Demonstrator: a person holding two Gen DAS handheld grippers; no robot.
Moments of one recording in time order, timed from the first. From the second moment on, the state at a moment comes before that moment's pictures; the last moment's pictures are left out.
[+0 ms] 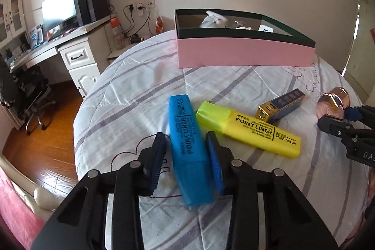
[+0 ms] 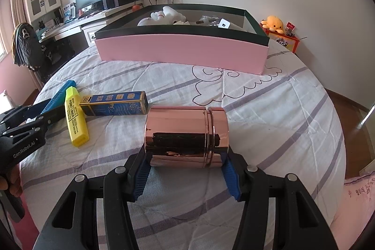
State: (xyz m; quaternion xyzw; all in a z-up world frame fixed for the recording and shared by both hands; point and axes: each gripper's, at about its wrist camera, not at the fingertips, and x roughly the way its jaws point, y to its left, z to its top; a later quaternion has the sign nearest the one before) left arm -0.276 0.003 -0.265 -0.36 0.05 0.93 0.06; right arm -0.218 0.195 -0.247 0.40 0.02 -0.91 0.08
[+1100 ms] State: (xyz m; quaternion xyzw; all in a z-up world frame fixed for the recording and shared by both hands) left arm -0.241 0.014 -0.230 -0.33 0.06 0.94 0.10; right arm -0.203 0.204 -0.237 0.38 -0.02 -0.92 0.09
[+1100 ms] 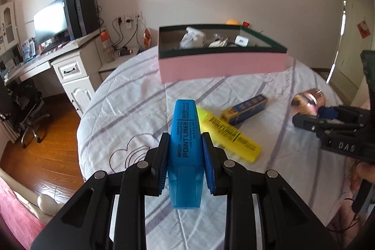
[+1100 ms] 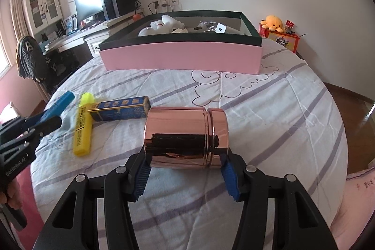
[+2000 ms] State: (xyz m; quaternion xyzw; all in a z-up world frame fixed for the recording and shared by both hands) left arm -0.196 0.028 -0.103 -0.17 0.06 0.98 0.08; right arm -0.148 0.203 -0.110 0.22 0.01 -0.97 0.10
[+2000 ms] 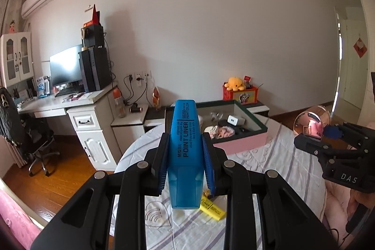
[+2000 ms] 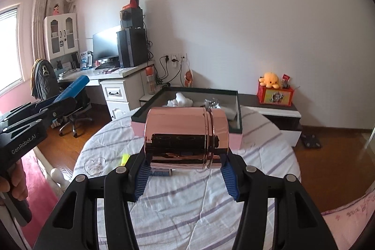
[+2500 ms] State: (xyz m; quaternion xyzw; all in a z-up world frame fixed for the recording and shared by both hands) left arm -0.274 0.047 -0.091 -0.17 0.08 0.98 0.09; right arm -0.201 0.212 -0.082 0.21 0.04 -0.97 0.09
